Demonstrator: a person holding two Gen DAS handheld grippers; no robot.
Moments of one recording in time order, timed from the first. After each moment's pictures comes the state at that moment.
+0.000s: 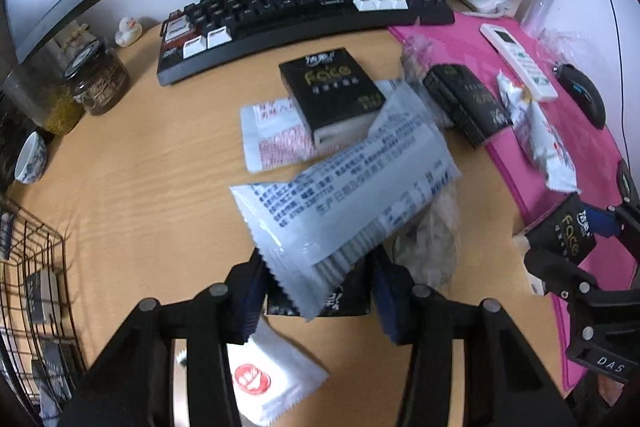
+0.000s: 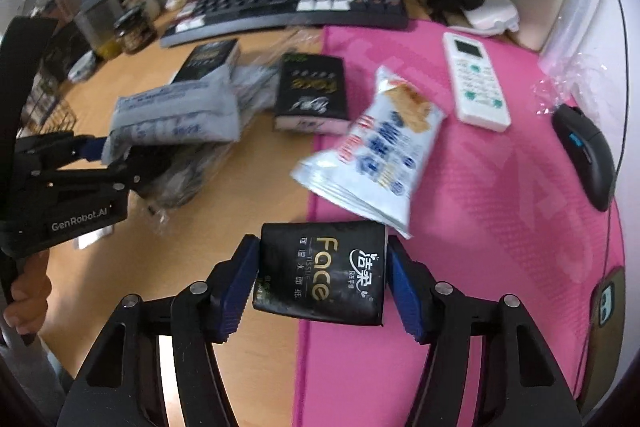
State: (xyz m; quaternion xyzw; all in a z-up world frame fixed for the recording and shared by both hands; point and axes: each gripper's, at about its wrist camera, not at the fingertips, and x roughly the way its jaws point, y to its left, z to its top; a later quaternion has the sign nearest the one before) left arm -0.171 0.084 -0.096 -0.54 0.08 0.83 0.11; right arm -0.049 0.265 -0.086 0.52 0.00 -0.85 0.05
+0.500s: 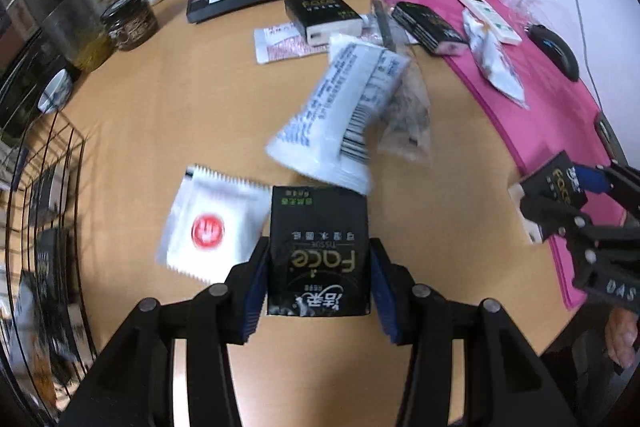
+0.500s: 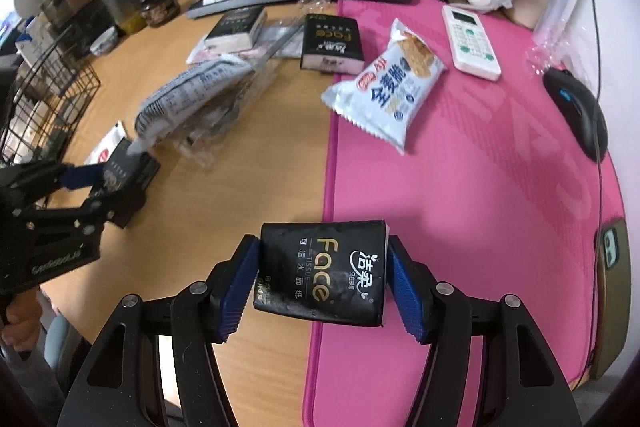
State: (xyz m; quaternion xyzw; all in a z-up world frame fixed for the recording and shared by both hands) left arm -0.080 0.067 -0.089 -0.56 0.07 0.82 0.11; right arm 0.007 0.266 -0.085 0.54 0.00 -0.84 0.06
